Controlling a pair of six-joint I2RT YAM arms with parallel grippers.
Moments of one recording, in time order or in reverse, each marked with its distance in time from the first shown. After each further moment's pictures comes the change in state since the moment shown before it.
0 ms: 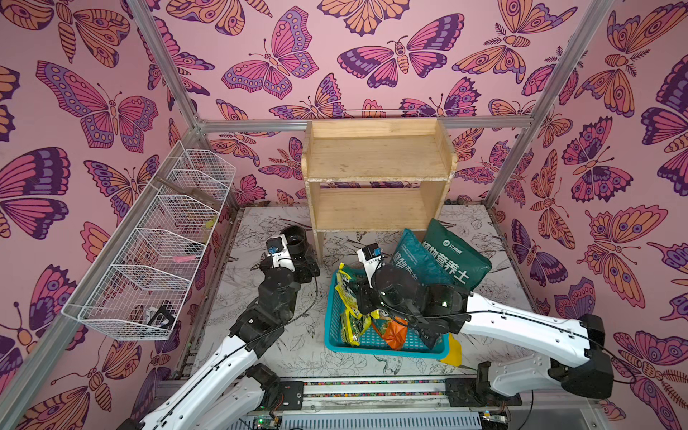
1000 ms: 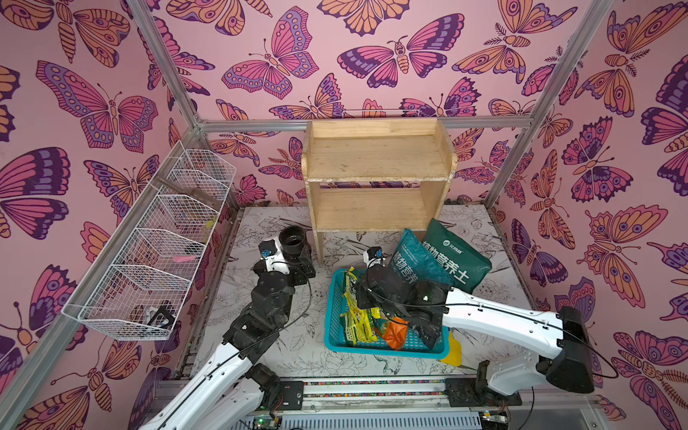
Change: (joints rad) left arm 0.008 -0.063 -0.002 -0.028 -0.012 0.001; right arm -0.064 0.088 -0.051 -0.031 0.018 0.196
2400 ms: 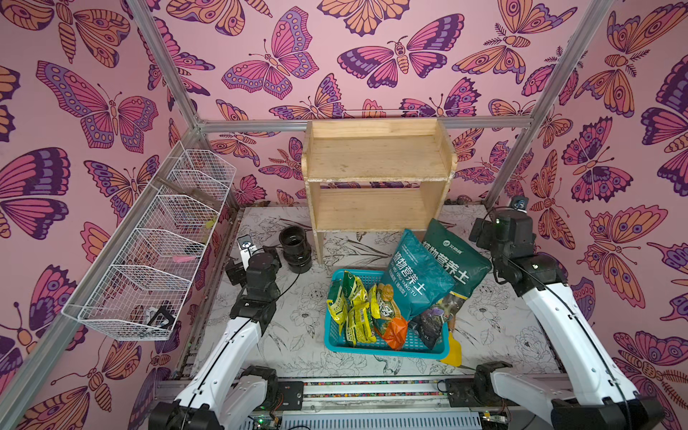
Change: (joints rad) left arm 0.436 0.261 -0.085 0.172 -0.109 0.171; right arm -1.061 -0.333 -0.062 -0.040 0.158 -0.566
